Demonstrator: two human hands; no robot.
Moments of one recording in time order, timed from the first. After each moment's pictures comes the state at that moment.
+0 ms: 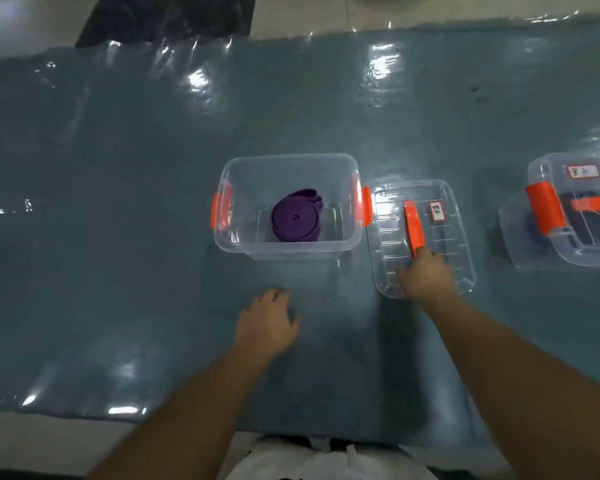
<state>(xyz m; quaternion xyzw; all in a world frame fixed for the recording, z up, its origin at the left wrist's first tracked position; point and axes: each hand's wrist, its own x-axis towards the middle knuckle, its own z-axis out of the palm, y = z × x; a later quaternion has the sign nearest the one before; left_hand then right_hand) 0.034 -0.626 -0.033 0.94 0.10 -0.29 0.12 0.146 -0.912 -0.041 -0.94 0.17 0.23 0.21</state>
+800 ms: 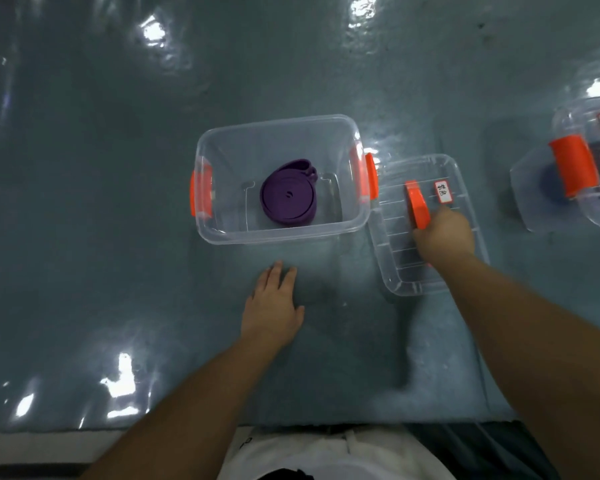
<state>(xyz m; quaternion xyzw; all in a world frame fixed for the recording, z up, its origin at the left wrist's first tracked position) 0.042 -0.619 -0.067 0.95 0.04 -0.29 0.12 0.176 -0.916 -0.046 -0.95 0.21 0.16 0.19</state>
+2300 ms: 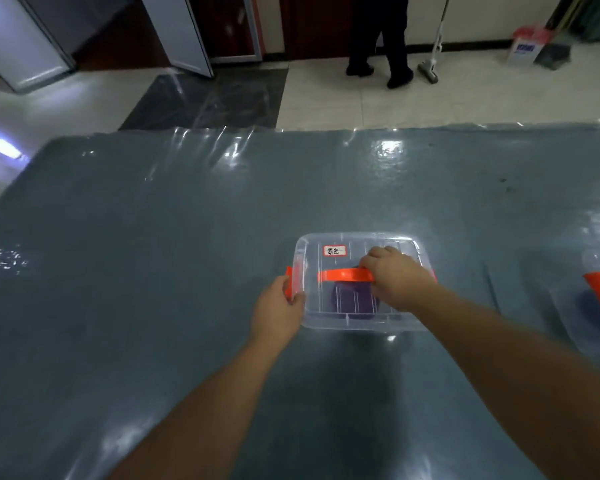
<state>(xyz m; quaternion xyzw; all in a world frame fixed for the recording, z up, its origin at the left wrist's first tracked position) 0.131 -0.500 0.053 0.88 0.21 -0.02 0.43 0.240 -0.728 0.072 -0.95 -0.26 0.14 0.02</state>
